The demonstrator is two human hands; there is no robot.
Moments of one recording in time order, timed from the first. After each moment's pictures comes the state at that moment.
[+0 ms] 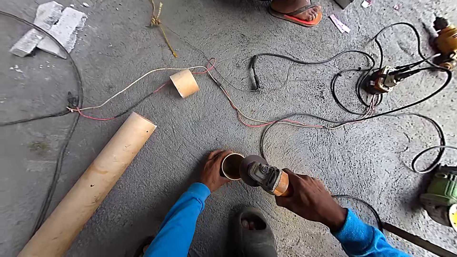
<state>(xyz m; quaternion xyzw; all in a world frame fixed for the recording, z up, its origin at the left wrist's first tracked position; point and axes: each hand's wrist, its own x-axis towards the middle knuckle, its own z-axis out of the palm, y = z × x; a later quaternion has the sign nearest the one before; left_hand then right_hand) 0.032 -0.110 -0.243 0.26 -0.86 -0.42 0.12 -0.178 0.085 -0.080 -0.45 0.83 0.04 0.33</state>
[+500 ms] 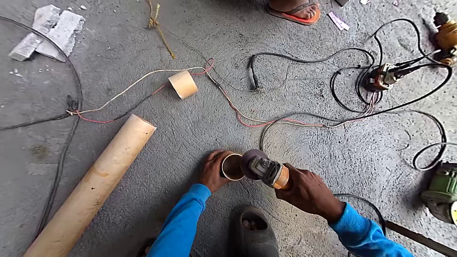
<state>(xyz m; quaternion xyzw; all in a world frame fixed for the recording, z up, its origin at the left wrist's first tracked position) 0.032 -0.110 -0.243 0.26 -0.86 -0.42 0.11 -0.187 0.083 -0.088 -0.45 0.84 0.02 0.31</state>
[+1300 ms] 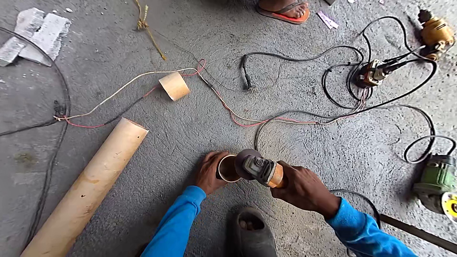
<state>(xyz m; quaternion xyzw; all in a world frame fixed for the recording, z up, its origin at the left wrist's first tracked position) 0.030 -0.112 -0.243 0.23 -0.88 -0.41 0.09 -0.190 0.077 -0.082 -0.45 0.84 0.02 0.32</state>
